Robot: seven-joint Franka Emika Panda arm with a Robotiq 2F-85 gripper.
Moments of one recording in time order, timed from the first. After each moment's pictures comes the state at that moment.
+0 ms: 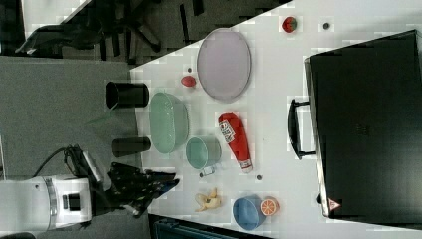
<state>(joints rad) -0.01 -0.37 -0.20 -2.05 -0.10 0.07 -0.27</state>
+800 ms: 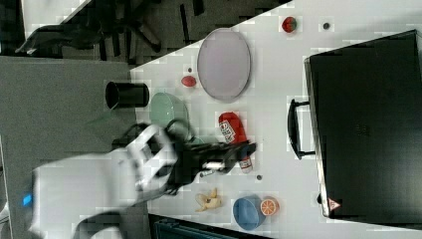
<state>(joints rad) -0.04 -0.16 -0.40 -2.09 -0.21 0.47 -0.94</state>
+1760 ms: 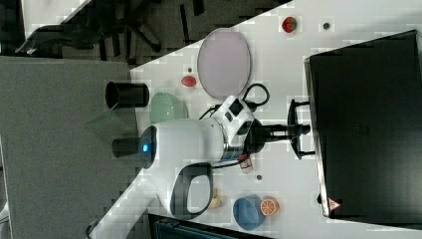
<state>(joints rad) -0.05 0.15 -0.44 -2.20 -0.20 0.83 -1.08</state>
